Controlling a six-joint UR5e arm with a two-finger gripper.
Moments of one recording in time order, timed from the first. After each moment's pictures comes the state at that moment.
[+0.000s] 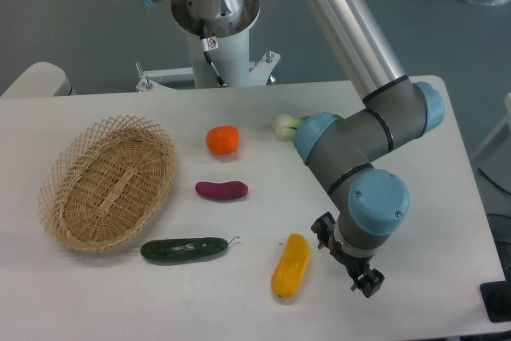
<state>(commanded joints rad) 2.51 -2.31 -1.17 -1.20 1.54 1.47</state>
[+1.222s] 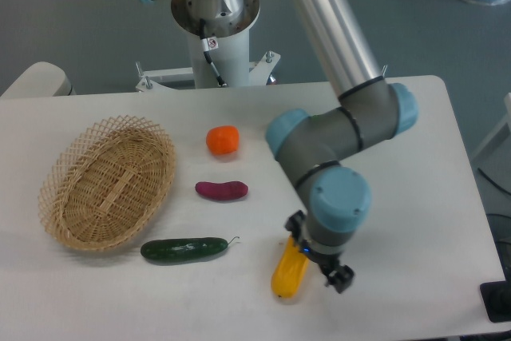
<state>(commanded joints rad) 2.39 -2.20 -1.35 -1.18 1.55 1.35</state>
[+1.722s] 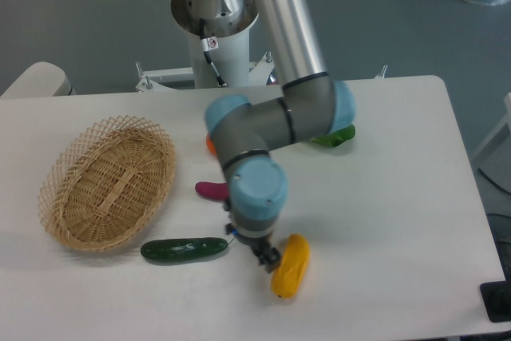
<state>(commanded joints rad) 2.26 -2.16 -1.48 -1.14 1.54 1.26</state>
